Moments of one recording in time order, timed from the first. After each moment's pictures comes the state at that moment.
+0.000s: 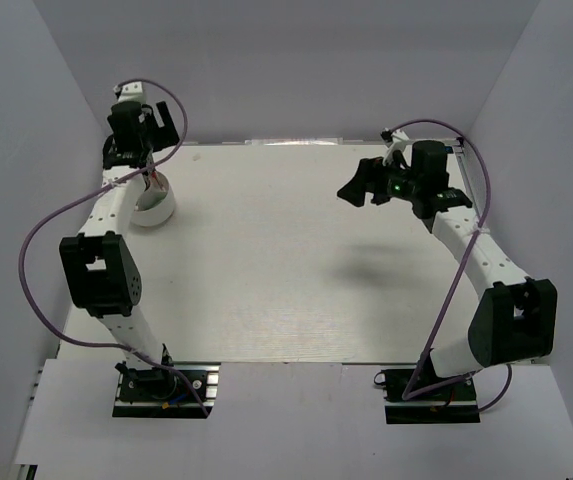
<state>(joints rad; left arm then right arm) 0.05 1.81 1.56 -0.08 -0.17 -0.18 0.23 1.45 1.18 -0.19 -0.61 0.16</state>
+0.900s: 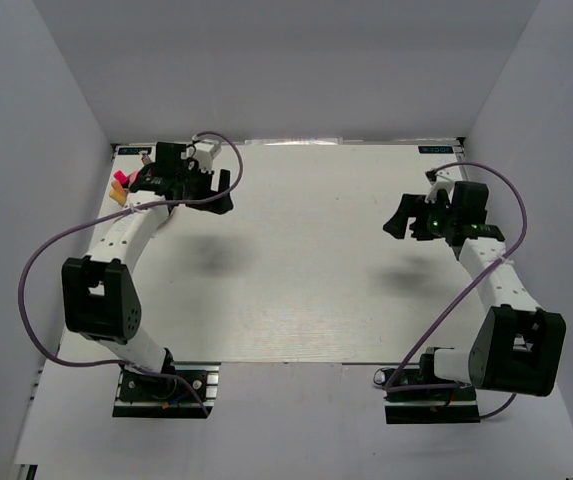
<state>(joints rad) -0.15 1.60 1.33 -0.51 0.33 0.10 -0.07 1.29 0.89 -0.32 -0.54 0.02</state>
